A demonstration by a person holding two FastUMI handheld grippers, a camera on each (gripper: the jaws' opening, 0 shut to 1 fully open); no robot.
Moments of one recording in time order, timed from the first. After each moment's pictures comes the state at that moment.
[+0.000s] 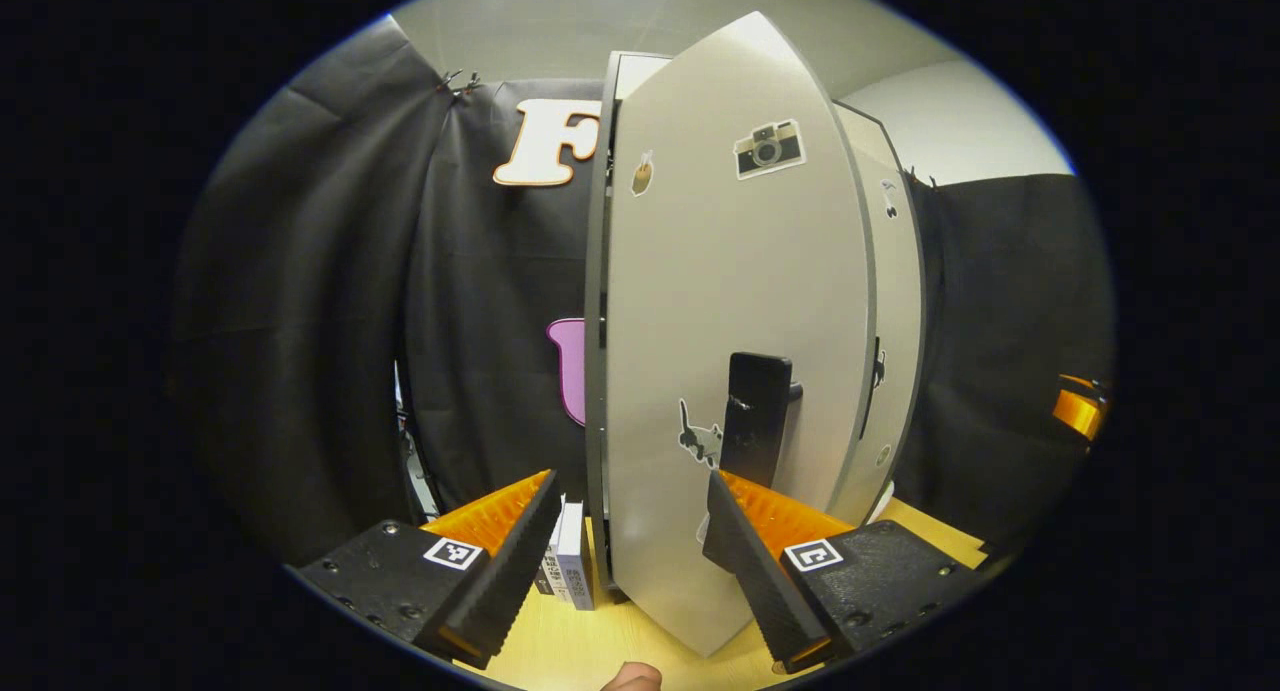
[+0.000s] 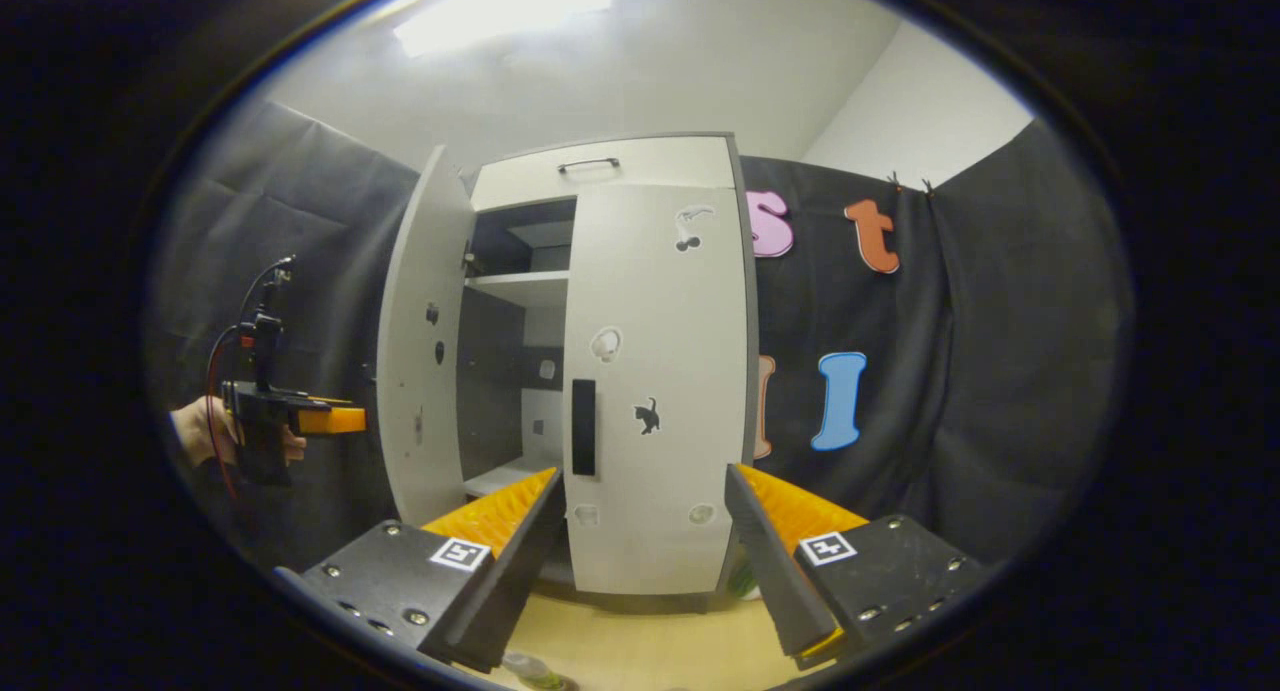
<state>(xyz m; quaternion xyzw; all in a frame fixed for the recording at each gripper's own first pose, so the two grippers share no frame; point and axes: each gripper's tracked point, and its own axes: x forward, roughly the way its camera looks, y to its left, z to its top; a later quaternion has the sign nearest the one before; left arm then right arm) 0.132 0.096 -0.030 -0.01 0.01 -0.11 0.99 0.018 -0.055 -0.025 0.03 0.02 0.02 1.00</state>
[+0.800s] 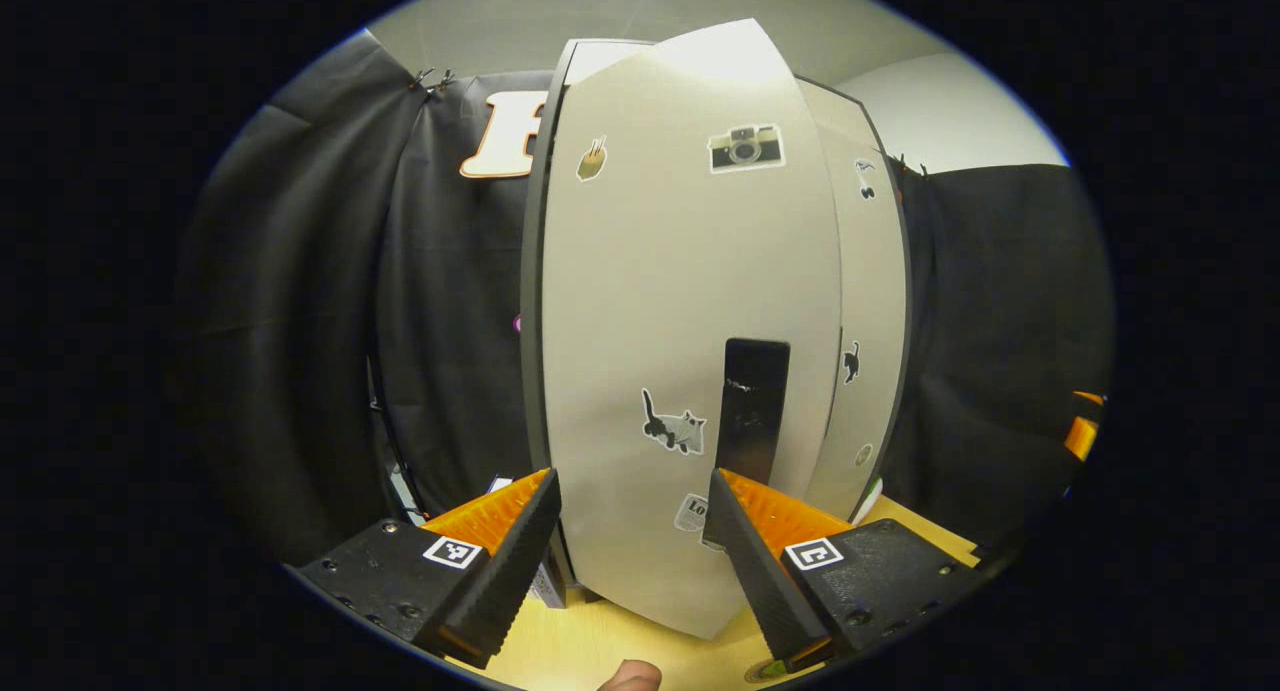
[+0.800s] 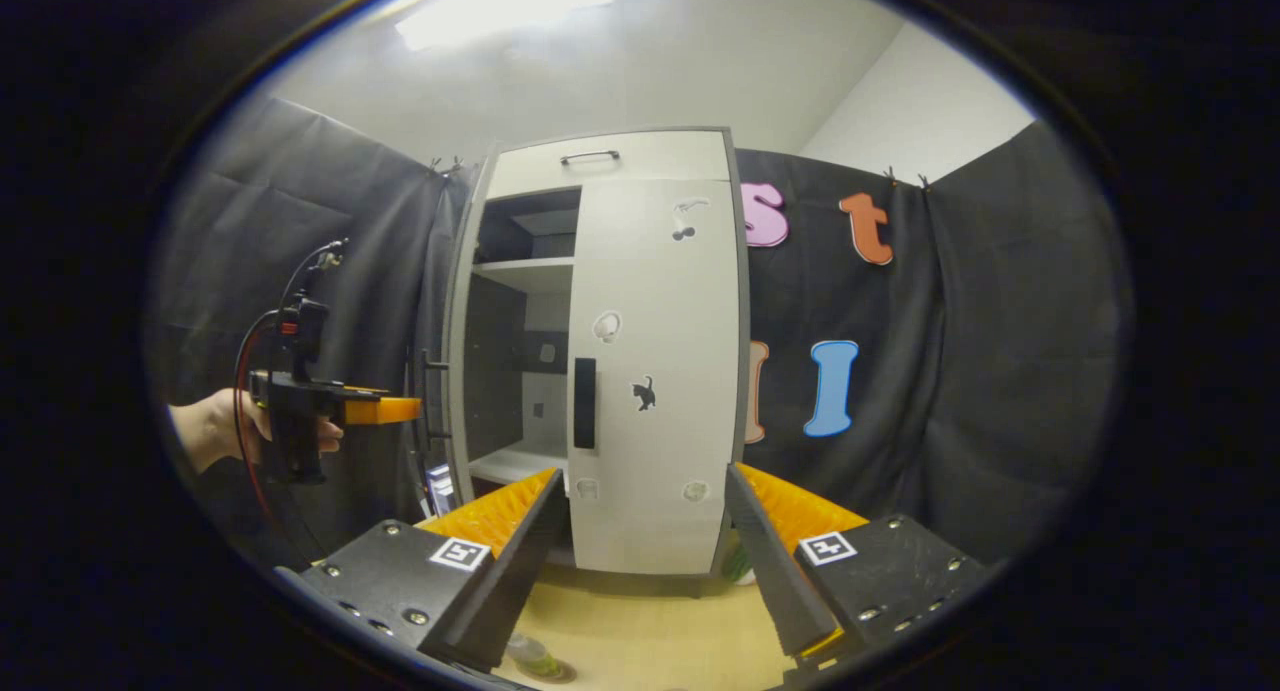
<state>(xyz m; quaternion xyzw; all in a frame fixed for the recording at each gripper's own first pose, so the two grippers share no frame) 0.133 0.042 -0.025 -0.01 0.01 -0.11 0.99 -0.012 -0.055 -0.028 0.03 0.03 0.02 1.00</state>
